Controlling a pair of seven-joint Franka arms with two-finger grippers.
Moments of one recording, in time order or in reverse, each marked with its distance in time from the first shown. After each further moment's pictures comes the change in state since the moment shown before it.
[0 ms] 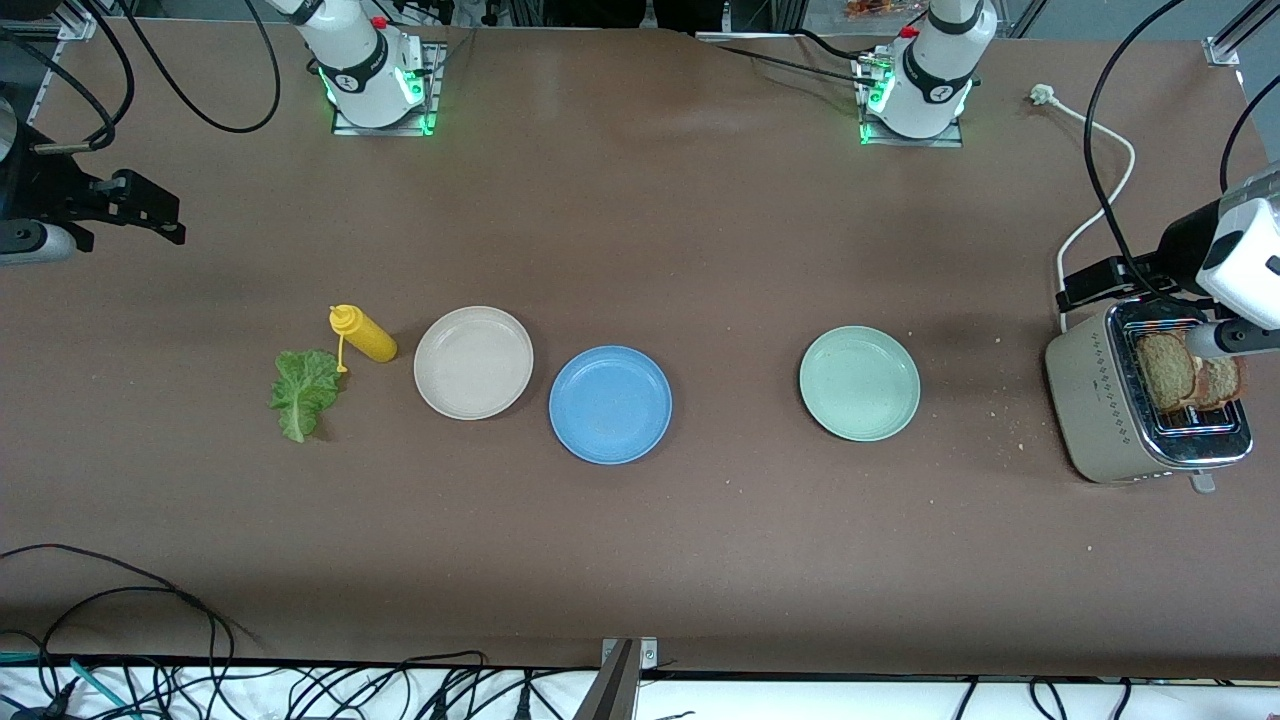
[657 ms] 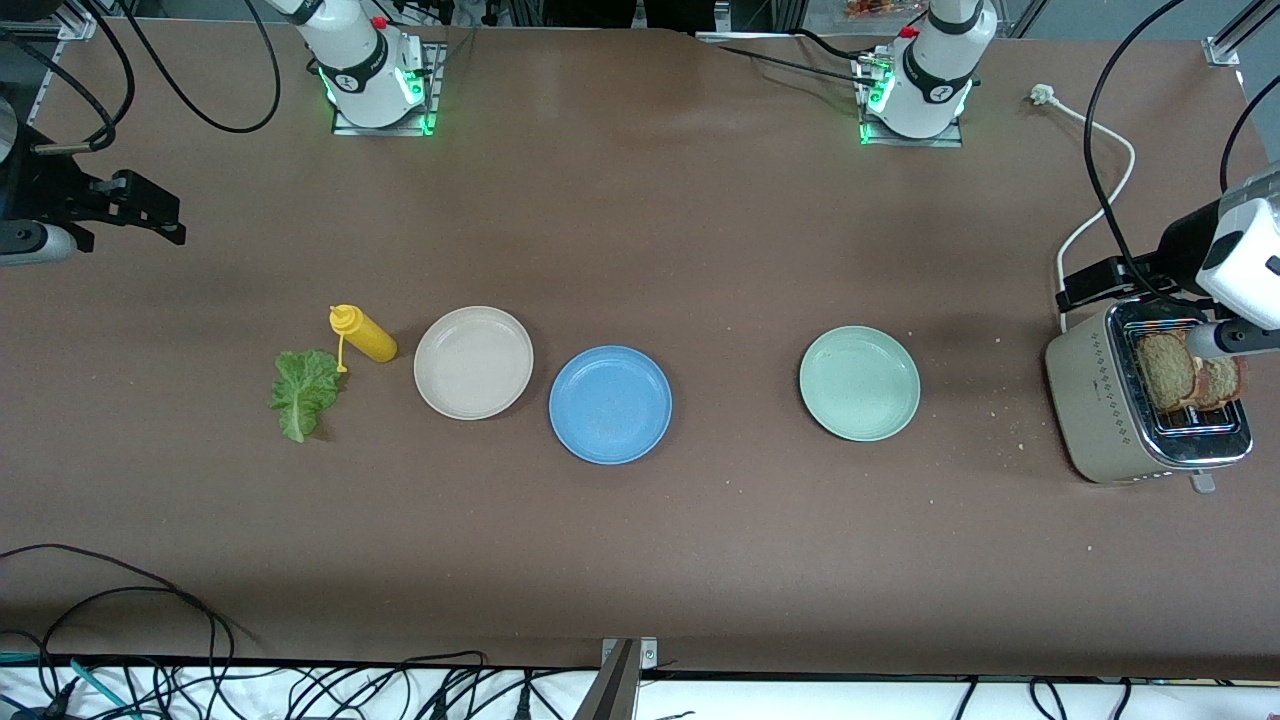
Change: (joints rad) left arm 0.000 0.000 0.000 0.000 0.000 0.000 0.000; right arm 0.000 0.001 0.000 0.000 0.000 0.000 0.000
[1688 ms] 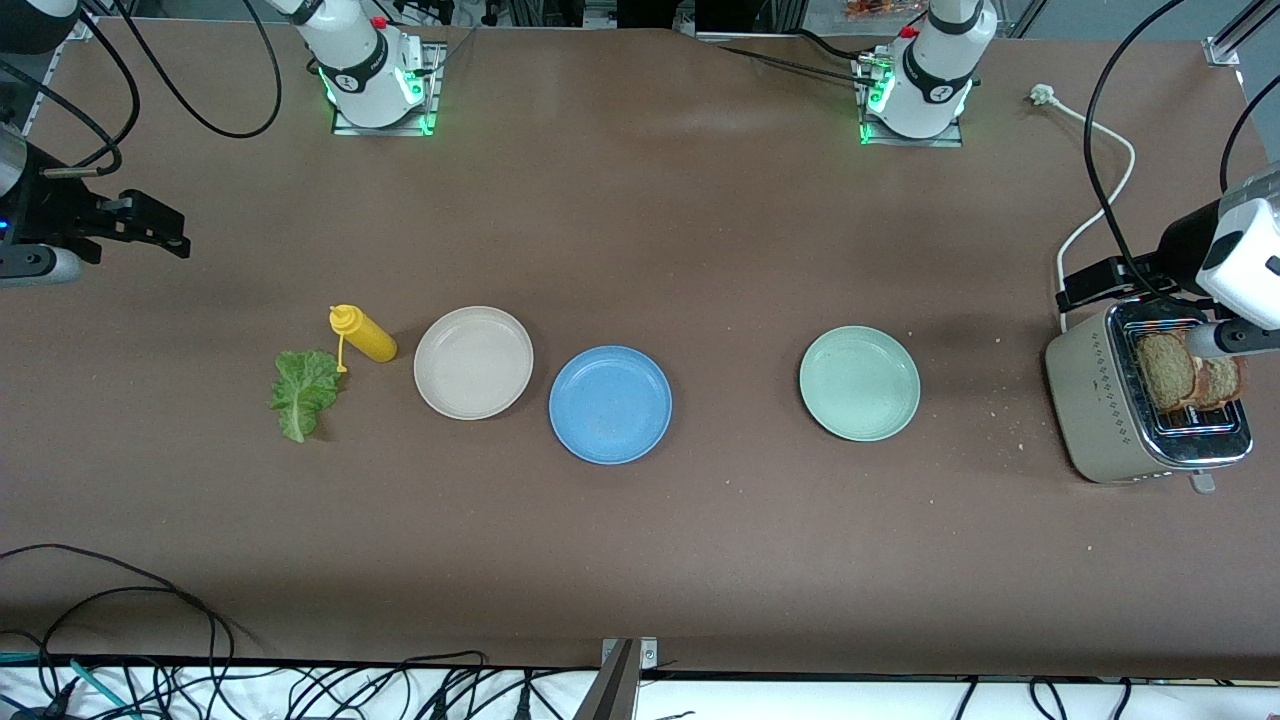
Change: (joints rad) left arm 0.000 0.000 0.000 0.000 0.000 0.000 0.000; right arm -0.003 0.031 -0.009 0.000 0.003 0.008 0.010
